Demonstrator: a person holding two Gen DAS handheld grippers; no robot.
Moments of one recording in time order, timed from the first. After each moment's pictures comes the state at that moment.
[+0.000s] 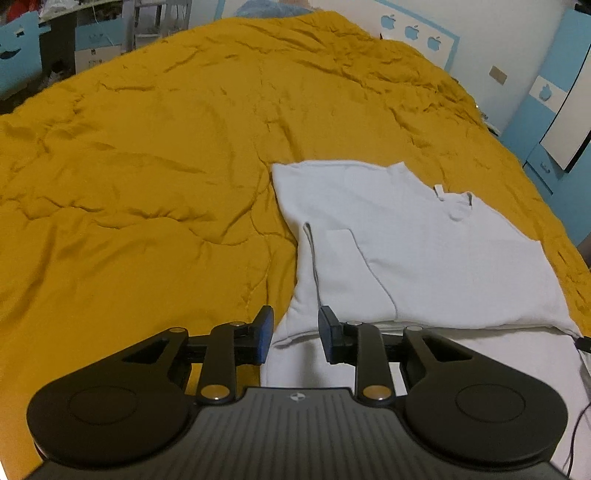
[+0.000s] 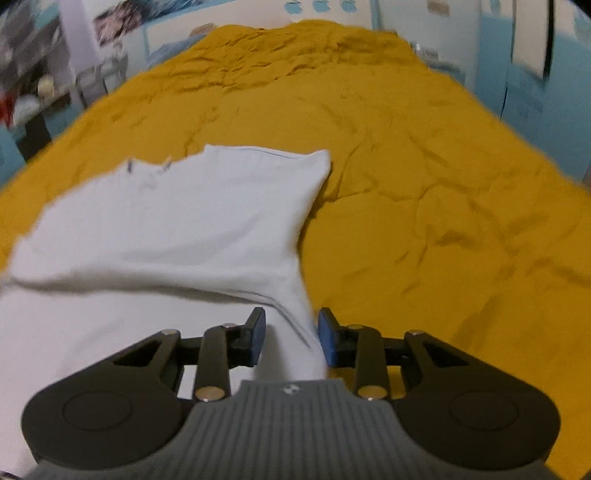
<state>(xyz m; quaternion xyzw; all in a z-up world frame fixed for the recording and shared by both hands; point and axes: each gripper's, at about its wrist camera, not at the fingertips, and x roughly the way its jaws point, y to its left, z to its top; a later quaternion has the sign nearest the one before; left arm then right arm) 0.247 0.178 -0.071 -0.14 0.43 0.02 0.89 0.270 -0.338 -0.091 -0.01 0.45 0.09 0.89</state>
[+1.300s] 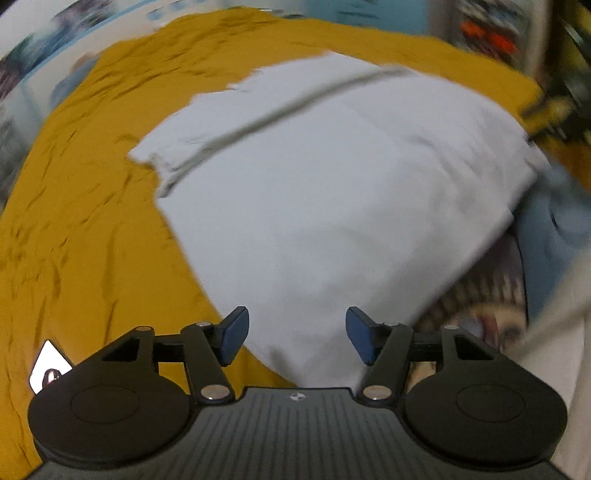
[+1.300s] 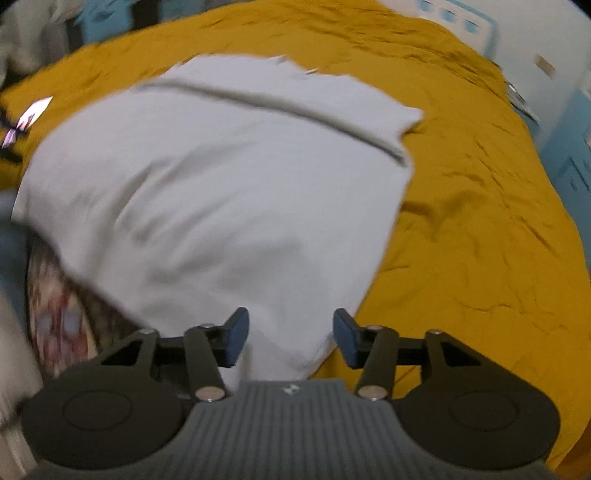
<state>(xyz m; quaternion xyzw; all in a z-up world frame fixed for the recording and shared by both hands) 0.024 0.087 -0.056 0.22 0.44 -0.21 0.84 0.009 -0.331 -0.026 -0.19 0.48 0.23 0.83</state>
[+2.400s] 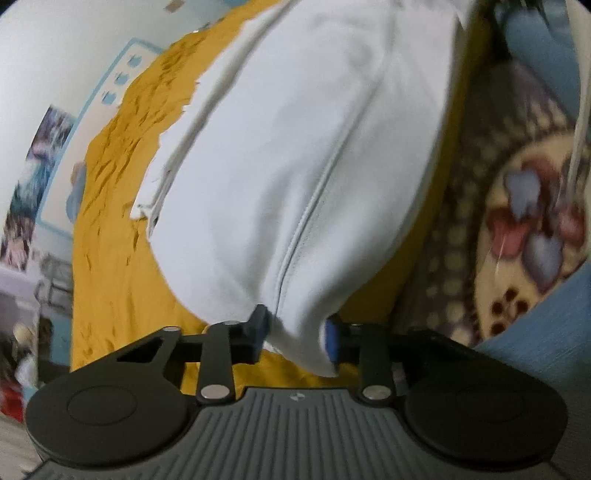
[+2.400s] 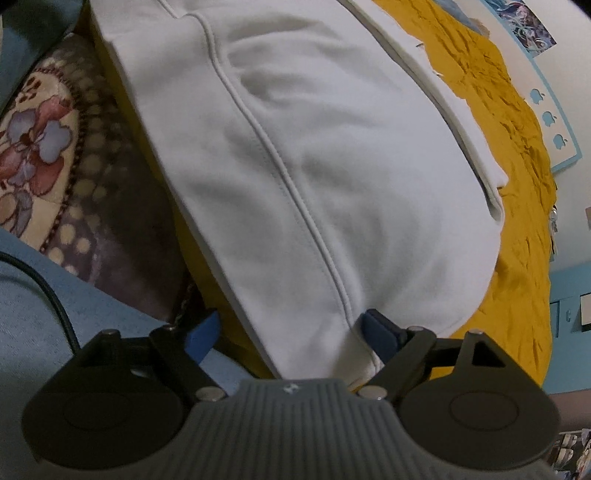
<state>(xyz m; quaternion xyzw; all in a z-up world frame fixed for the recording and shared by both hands) -0.017 0.041 -0.136 0.46 0.37 -0.17 0.79 -0.021 -0.284 -0.105 -0.45 0.43 0.28 0.73</state>
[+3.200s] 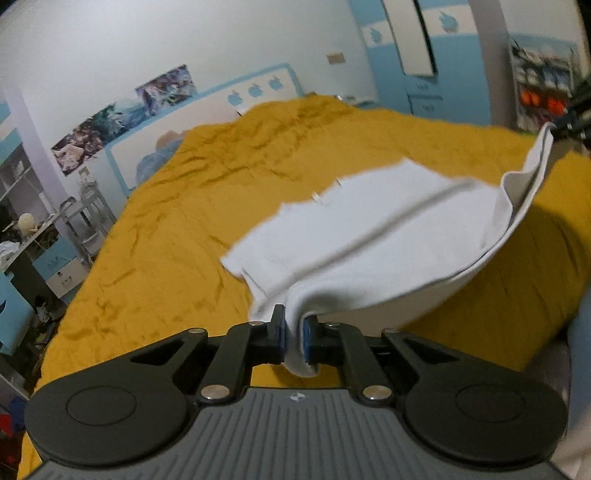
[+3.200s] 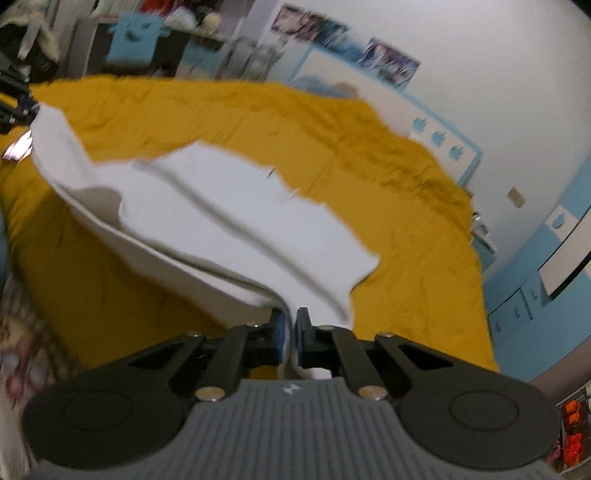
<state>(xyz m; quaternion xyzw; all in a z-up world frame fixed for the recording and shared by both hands) 0.064 0.073 0.032 0.19 0.29 -0.10 0.93 0.034 -0.297 0.087 -0.28 0.30 0.22 0.88</state>
